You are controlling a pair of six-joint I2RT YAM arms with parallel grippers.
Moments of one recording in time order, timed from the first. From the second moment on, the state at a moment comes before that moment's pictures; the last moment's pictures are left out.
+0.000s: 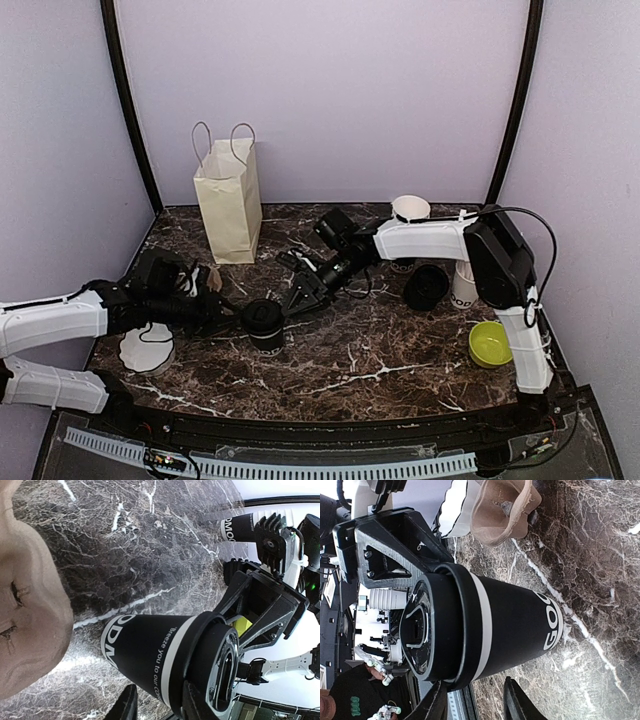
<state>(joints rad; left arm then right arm) -0.58 1.06 0.52 -0.21 0.38 -0.99 0.84 2.24 1.73 -0.55 -1.05 0.24</state>
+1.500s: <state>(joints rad) -0.55 1.11 0.75 -0.37 0.35 -0.69 0.84 2.16 1.80 -0.72 -0.78 0.01</state>
